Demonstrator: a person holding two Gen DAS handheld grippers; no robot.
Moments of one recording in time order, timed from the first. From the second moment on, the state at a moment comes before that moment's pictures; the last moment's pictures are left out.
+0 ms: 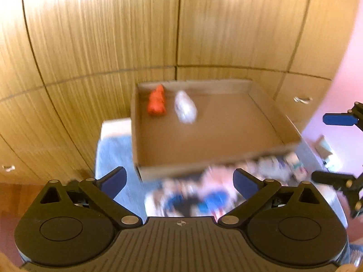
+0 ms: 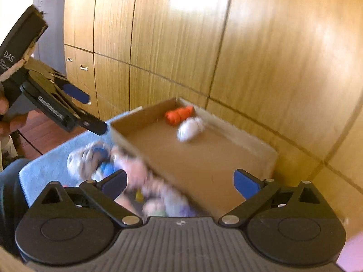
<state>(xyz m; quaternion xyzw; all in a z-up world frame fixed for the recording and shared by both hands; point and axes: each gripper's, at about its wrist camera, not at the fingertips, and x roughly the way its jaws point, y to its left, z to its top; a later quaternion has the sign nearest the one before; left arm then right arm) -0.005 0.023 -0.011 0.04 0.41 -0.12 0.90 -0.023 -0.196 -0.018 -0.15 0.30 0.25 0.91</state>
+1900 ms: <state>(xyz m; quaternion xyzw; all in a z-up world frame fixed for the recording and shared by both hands) -0.102 0.021 -0.113 0.11 0.36 -0.26 0.89 -0.090 -0.238 -0.116 -0.09 0.31 0.19 0.93</state>
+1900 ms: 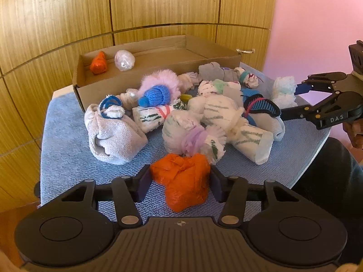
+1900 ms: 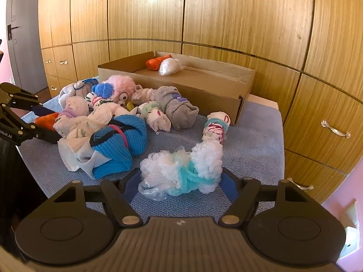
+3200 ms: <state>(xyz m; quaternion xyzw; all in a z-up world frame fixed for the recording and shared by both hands) 0.015 0.026 0.008 0.04 0.39 -0.18 0.90 -0.022 -0.221 -0.002 -0.15 0.23 0.23 0.93</state>
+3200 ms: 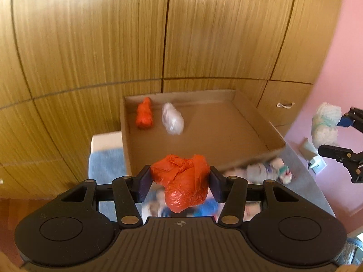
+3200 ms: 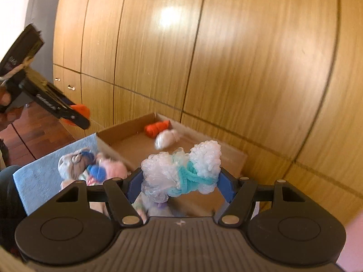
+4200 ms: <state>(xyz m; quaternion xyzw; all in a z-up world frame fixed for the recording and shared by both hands) 0.206 -0.078 -0.091 0.12 0.45 -0.21 0.86 0.146 -0.201 -0.062 -0.19 0.32 0.25 0.89</state>
